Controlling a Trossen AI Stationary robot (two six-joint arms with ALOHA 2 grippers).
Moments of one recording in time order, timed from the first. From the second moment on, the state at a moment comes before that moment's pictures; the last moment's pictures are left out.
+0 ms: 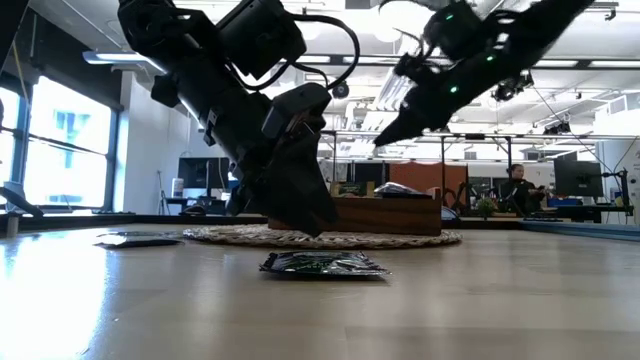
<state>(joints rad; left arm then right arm) -0.14 1.84 0.92 0.16 -0.06 -0.72 -0.34 1.38 0.69 0.20 0.06 -0.27</state>
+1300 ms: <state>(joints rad) -0.14 1.84 0.92 0.15 -0.06 -0.71 -0.53 1.78 1.21 -0.69 -0.21 -0.45</state>
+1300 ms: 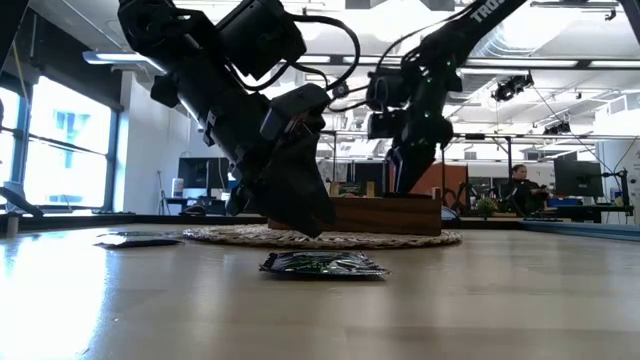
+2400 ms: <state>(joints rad) -0.14 1.82 0.92 0.13 -0.09 -0.80 -0.61 1.56 1.00 -0.54 -0.08 -0.47</state>
